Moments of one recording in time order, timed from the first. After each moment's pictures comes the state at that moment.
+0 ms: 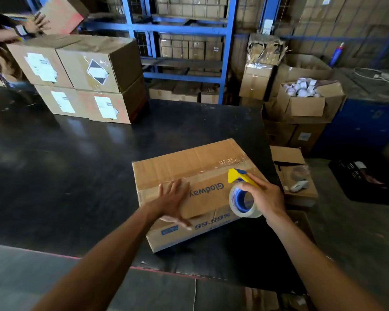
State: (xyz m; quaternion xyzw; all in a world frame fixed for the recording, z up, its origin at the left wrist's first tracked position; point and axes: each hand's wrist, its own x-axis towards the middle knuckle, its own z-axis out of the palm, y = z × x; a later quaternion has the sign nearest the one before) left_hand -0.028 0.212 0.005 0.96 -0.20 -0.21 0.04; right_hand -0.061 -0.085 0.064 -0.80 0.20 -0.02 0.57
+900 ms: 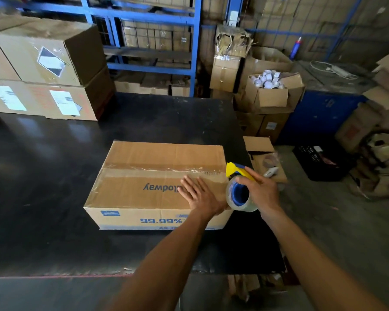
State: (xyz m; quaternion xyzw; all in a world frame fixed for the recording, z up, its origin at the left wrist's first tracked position) left_hand -0.037 0.035 0.003 0.97 0.01 -0.22 0.14; right_hand -0.076 -0.105 0.074 -0.78 0.29 -0.05 0.56
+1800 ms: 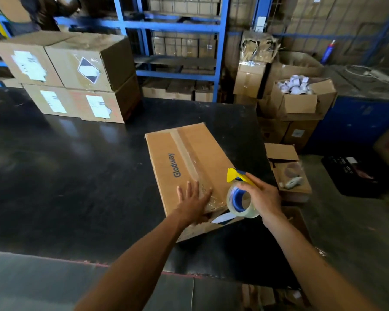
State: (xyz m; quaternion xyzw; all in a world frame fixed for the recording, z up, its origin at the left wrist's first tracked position) left_hand -0.035 0.124 -0.007 0.96 -0.20 -0.19 -0.01; right_hand -0.068 -0.082 0.066 -0.77 0.24 -0.02 0.59
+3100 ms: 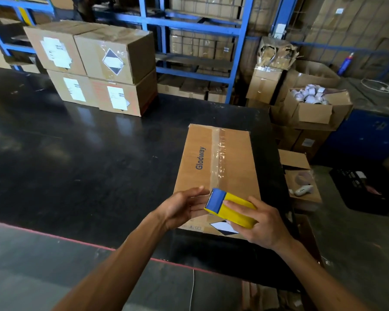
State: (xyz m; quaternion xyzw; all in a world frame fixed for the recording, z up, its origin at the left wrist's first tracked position) left_hand -0.093 0.206 0.062 0.47 0.13 -0.31 0.82; right_hand -0.128 -0.047 0.054 -0.91 -0.28 -0.17 0.27
